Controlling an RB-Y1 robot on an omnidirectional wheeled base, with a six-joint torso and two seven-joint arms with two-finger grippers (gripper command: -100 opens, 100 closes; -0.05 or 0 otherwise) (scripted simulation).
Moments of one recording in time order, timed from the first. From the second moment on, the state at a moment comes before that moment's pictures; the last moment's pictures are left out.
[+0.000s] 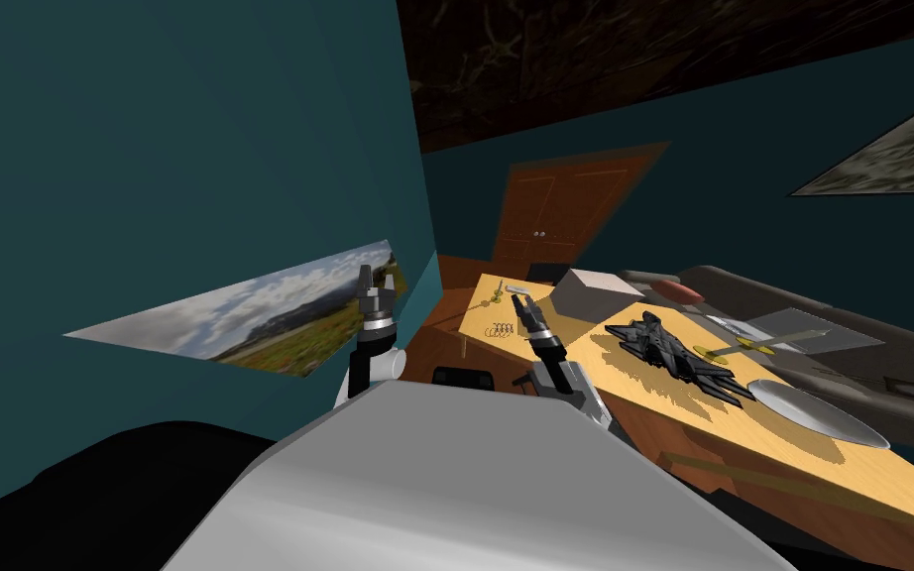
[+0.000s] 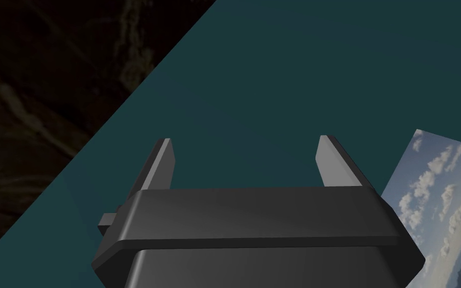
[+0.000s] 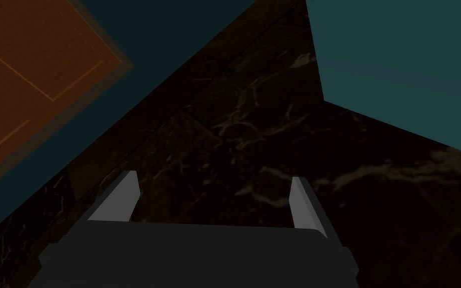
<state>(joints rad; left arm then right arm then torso) 0.52 -0.04 -0.05 -2.38 0.02 -0.42 -0.07 0.36 -0.16 -0.07 -1.94 0.59 -0.50 0.24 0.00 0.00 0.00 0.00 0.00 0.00</state>
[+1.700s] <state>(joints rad) 0.52 -0.04 -0.05 -2.38 0.02 -0.42 -0.07 0.27 -0.20 -0.17 -1.63 1.06 -0.46 0.37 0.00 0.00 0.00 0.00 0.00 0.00</state>
